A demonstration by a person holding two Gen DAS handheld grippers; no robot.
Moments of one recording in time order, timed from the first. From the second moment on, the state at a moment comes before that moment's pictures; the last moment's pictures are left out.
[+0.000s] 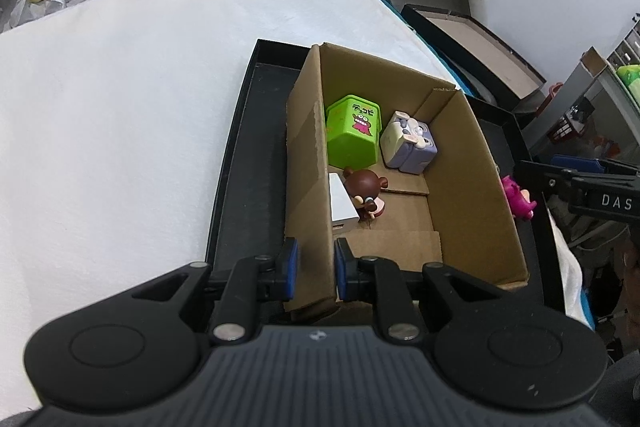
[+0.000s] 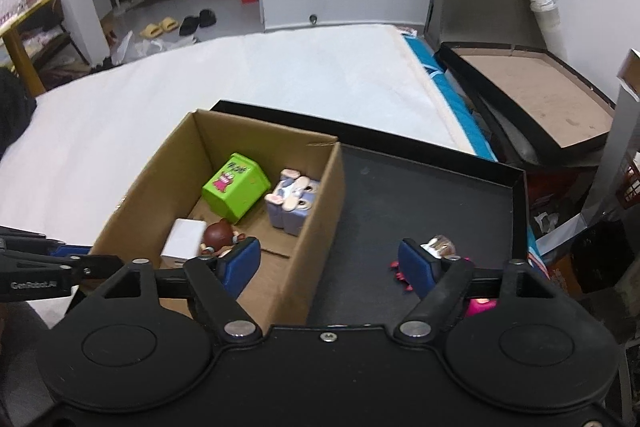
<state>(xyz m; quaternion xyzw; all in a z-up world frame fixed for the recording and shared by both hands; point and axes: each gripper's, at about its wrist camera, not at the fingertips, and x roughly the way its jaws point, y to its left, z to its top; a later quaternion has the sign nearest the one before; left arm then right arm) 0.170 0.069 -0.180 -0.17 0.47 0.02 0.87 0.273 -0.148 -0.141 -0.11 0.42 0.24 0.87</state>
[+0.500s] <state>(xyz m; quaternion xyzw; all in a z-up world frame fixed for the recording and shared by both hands) 0.174 0.065 -0.181 -0.16 0.48 0.04 0.86 0.292 -0.197 -0.162 0.00 0.45 0.23 0.86</state>
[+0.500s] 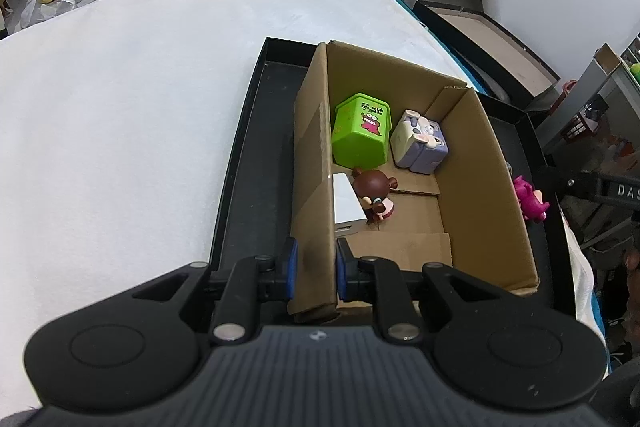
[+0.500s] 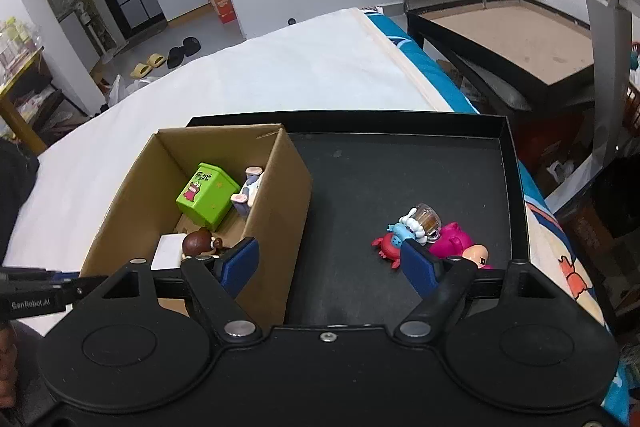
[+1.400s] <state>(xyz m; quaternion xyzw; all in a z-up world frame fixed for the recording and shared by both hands) 0.189 0.065 -0.196 -0.15 0.50 0.04 0.85 0.358 -0.205 -0.235 0.04 0.53 0.12 0.84</state>
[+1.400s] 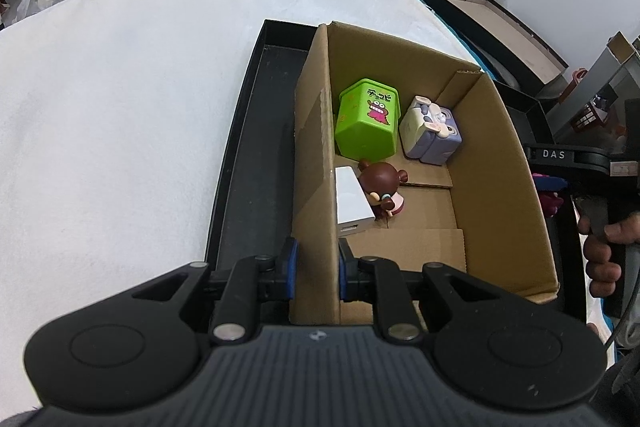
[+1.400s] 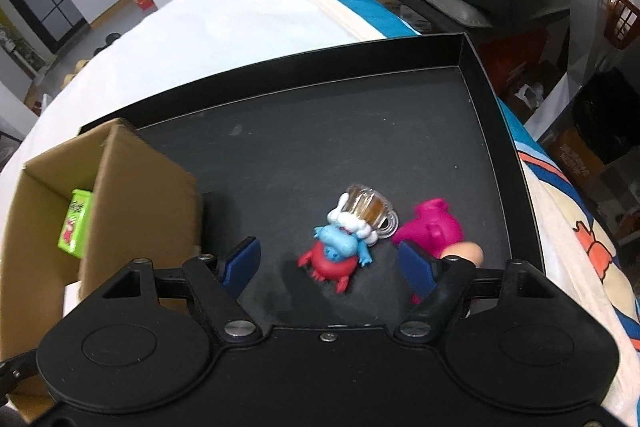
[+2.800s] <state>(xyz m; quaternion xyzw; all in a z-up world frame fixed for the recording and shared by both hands) 0.188 0.064 -0.191 -0.15 0.50 0.05 0.85 0.319 -0.207 -0.191 0.01 0.48 0.12 0.87</state>
